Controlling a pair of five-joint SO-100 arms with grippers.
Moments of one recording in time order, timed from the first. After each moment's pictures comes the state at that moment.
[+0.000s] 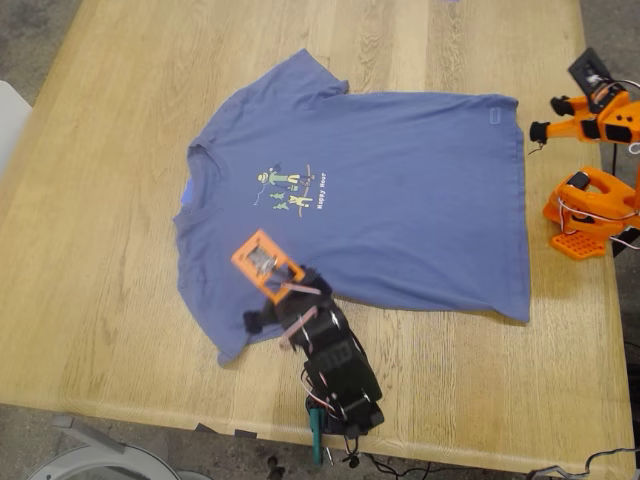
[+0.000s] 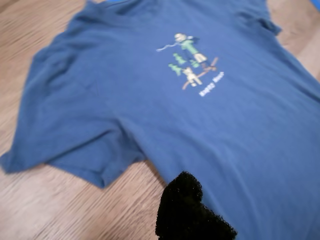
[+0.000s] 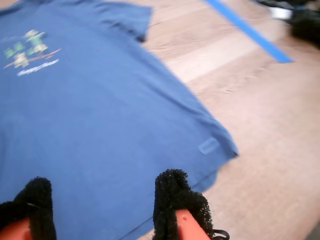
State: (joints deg) arm 0 -26.6 143.4 87.8 100.5 -106.4; arm 1 32.3 155.8 90.4 97.3 -100.3
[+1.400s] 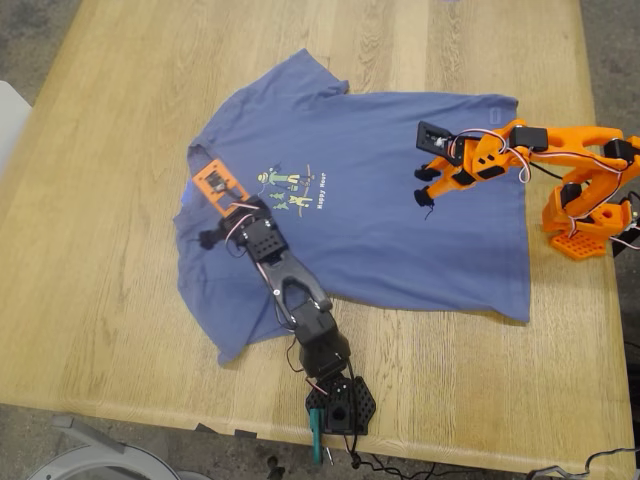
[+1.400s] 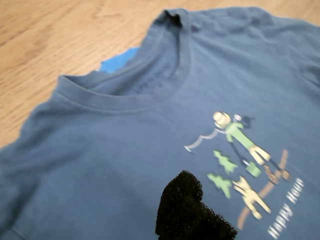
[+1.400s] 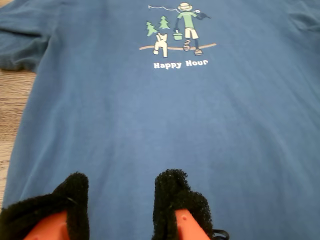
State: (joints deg) arm 0 -33.7 88.4 88.0 34.6 -99.6; arm 1 -5.3 117.0 105.0 44.9 -88.4
